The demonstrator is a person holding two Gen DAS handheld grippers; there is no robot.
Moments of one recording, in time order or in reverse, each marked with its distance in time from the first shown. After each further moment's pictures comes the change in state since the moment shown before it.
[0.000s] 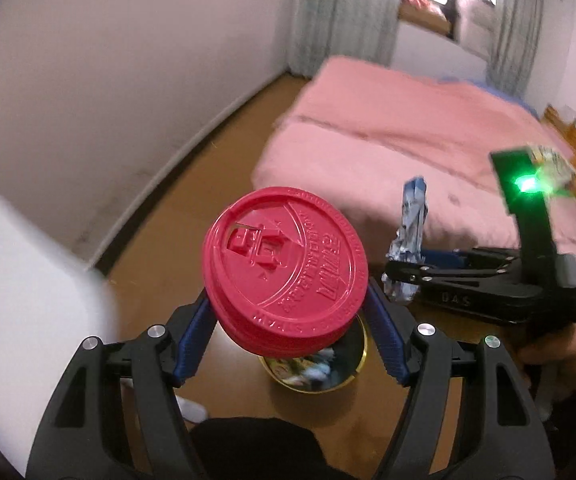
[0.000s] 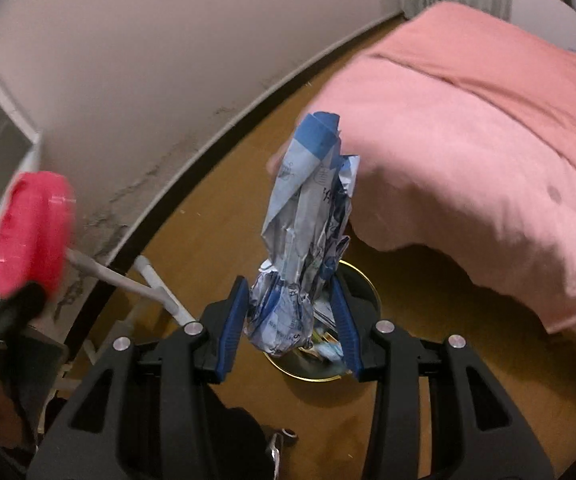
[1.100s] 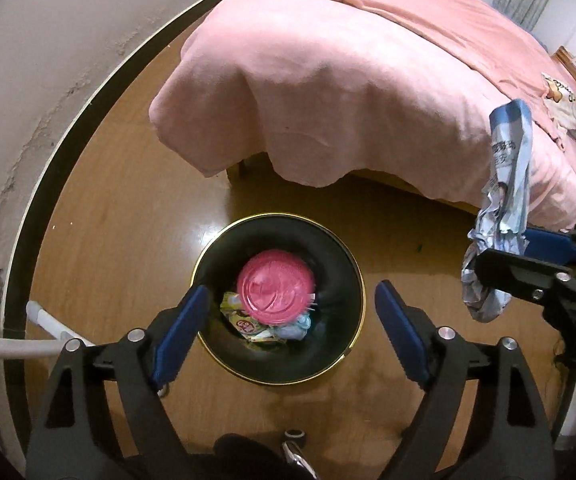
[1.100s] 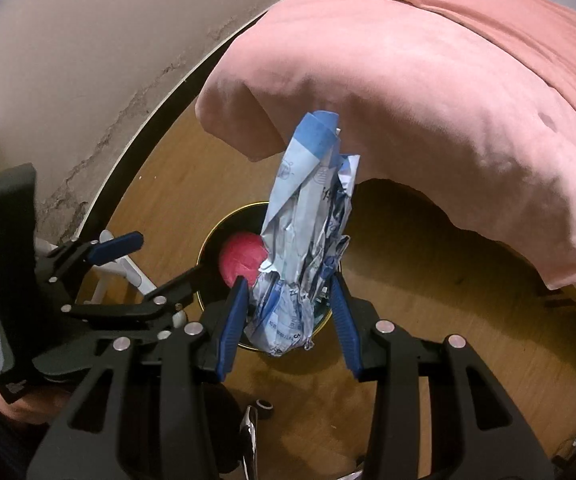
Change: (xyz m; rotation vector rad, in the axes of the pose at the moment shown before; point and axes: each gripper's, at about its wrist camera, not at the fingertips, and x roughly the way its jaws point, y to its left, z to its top) left arm 0.213 -0.040 -0.038 0.024 0.329 -0.049; right arm 0.059 -0.067 -0.038 0.086 0.163 -0.054
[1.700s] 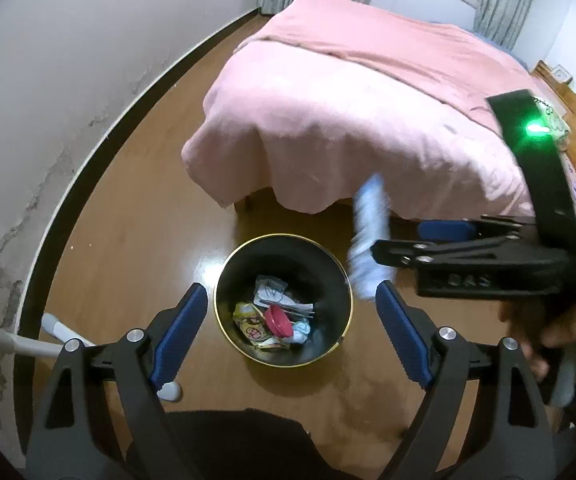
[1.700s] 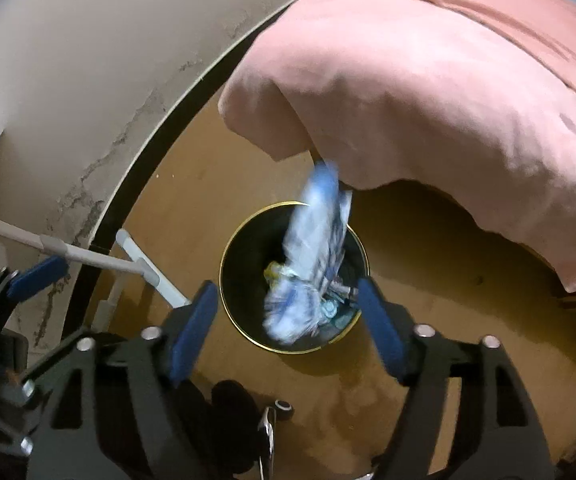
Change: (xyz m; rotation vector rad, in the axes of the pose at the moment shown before) left arm -0.113 0.006 -0.033 0.029 -0.151 -0.013; right arm 0.005 0.020 0.005 -0.011 -0.003 0.055
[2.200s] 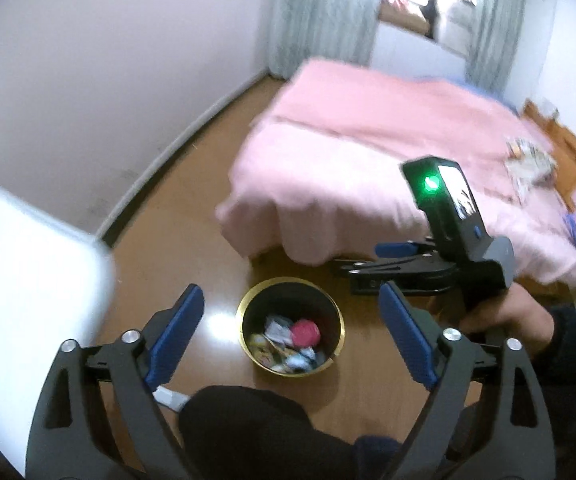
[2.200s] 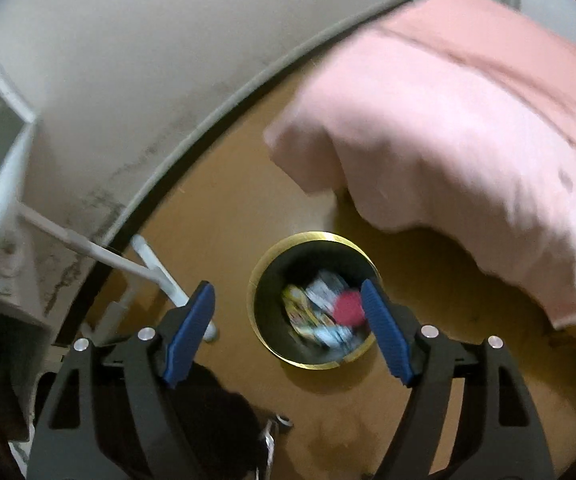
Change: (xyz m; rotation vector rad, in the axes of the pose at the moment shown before) left arm -0.165 0.009 -0.018 -0.036 -0.251 0.048; right arm -0.064 0.065 -0.003 -0.127 -0.139 0.020
